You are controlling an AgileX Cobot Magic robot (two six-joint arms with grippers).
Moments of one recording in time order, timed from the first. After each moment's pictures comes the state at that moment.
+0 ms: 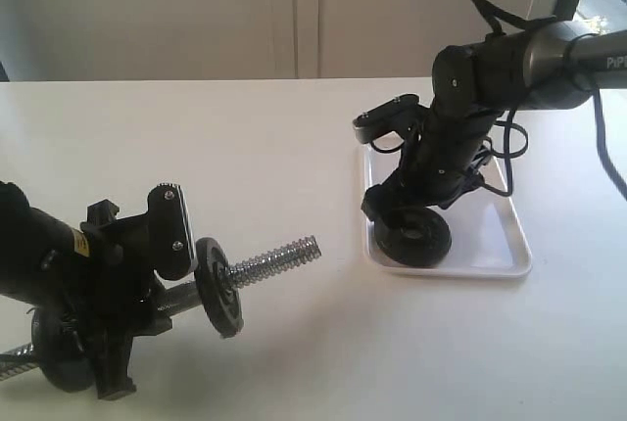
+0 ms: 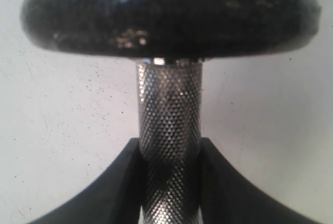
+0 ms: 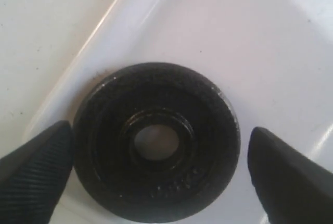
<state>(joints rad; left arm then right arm) -0.60 1.43 -0.66 -0.19 0.37 0.91 0.37 2.02 -1.37 0.03 0.74 -0.21</state>
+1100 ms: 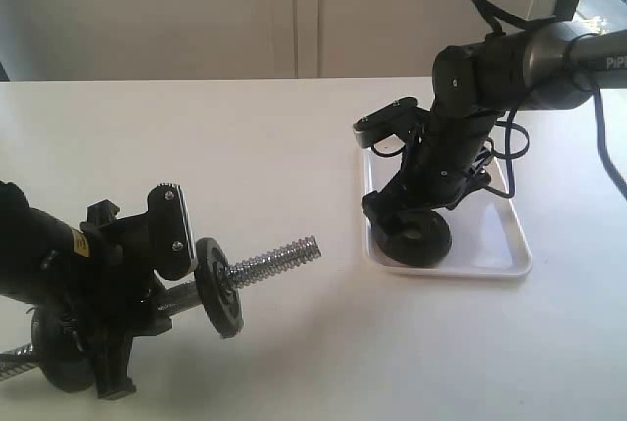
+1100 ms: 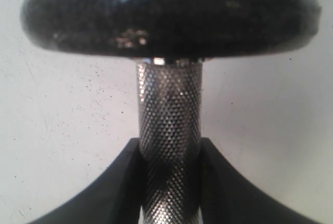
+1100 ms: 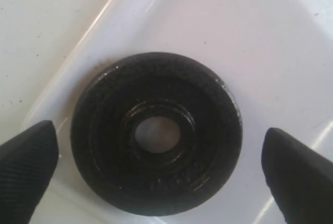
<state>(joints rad) -0.60 1.43 -0.66 -0.19 0.37 0.91 0.37 2.02 -1.37 0.03 0.77 -0.24</state>
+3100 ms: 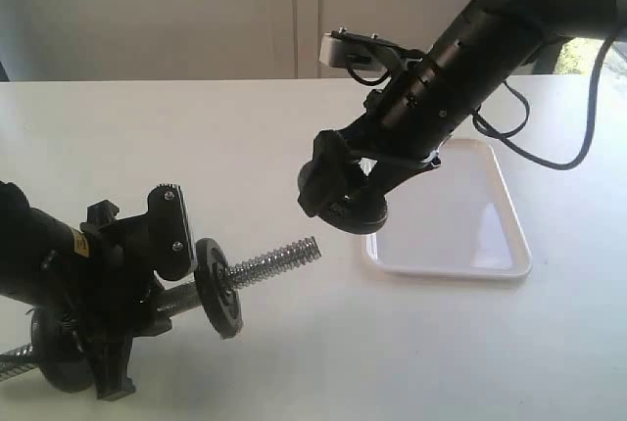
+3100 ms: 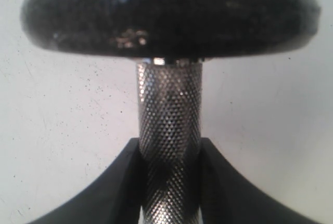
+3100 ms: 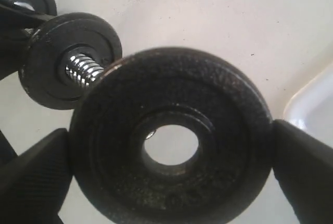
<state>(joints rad) -0.60 1.43 -0.66 -0.19 0.38 0.91 0.36 1.79 -1.40 0.62 1.10 -0.61</state>
